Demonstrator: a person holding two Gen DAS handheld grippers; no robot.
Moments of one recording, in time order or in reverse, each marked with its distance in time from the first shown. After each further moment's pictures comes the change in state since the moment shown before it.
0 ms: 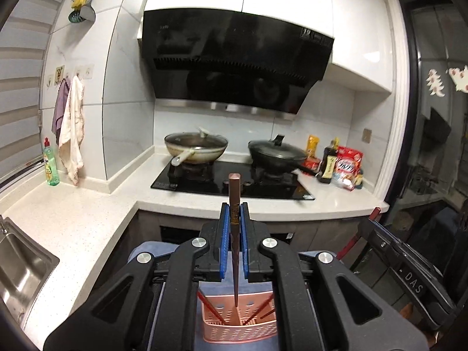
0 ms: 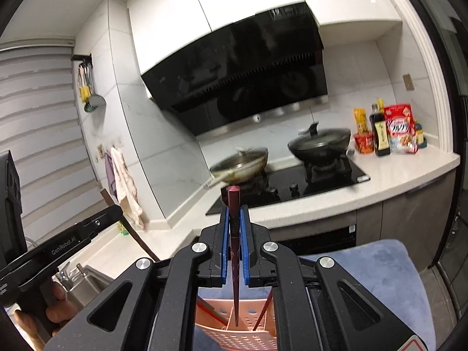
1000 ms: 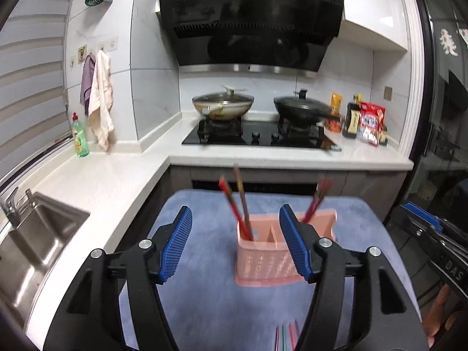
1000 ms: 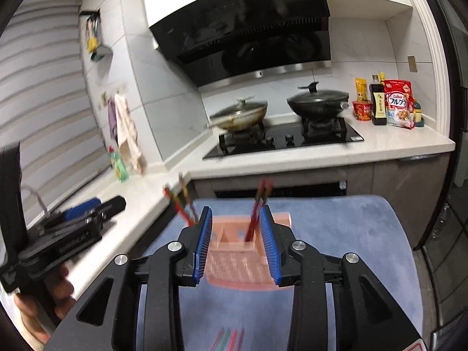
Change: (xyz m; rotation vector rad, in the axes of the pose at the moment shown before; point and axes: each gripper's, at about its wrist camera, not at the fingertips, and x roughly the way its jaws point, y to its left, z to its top) left arm -0.049 0.009 -0.098 0.054 0.149 0.148; right arm -0.057 0.003 -0.076 -0.098 0.198 -0.026
